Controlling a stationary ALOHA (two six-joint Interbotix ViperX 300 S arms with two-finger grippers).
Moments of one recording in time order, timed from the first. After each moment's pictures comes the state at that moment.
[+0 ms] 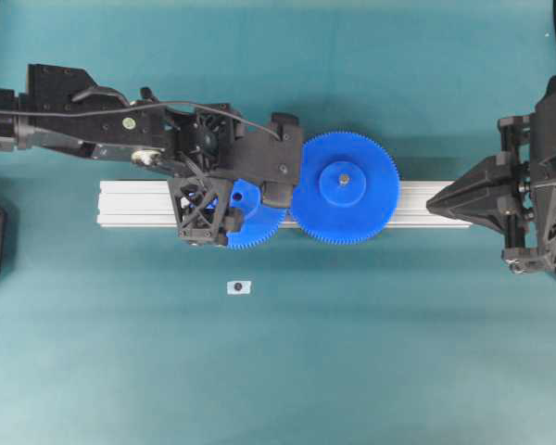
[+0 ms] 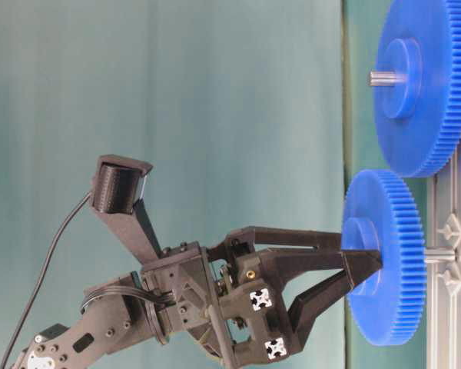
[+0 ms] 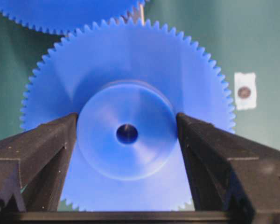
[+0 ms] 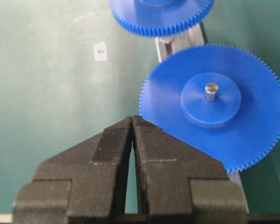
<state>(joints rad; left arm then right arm) 0.11 0.06 0.34 0.02 0.73 0.21 -0.01 -0.78 1.05 0.04 0.25 0.17</state>
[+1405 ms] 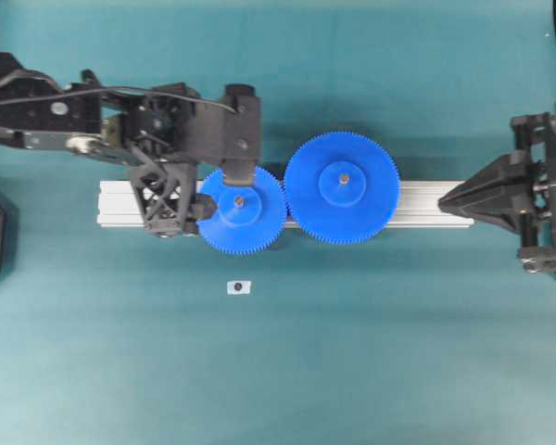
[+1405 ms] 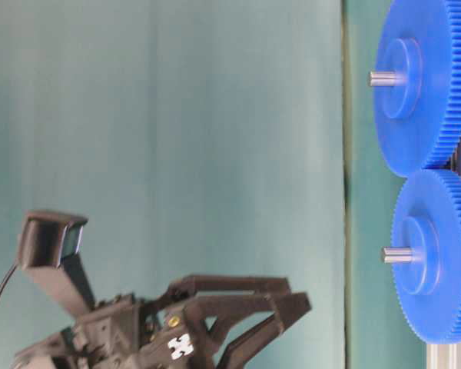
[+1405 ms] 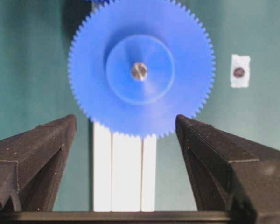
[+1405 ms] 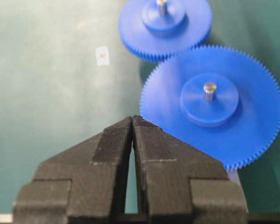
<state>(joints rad) 0.11 -0.16 0.43 0.02 0.73 0.09 -0.01 -0.88 1.09 0.04 0.25 0.17</state>
